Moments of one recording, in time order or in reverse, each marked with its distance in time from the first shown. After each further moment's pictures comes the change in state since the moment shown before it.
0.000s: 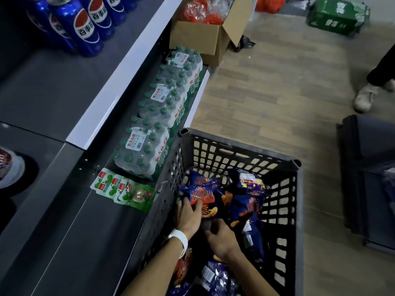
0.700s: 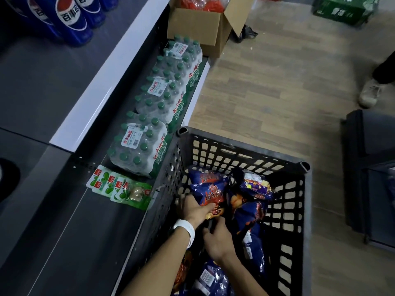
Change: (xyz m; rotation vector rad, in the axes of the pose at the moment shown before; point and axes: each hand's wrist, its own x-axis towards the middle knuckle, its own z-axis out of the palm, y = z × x) left_hand 0.058 -0.014 0.032 -0.217 0.013 -0.045; right_hand 0.018 -0.004 0.018 0.125 0.072 0.044
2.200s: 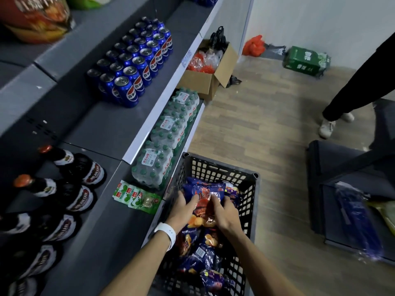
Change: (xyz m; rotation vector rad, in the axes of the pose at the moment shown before) left_hand -0.291 0.130 -0.160 -0.101 -0.176 0.192; right_hand -0.211 -0.106 -0.126 0.162 0.132 -0.178
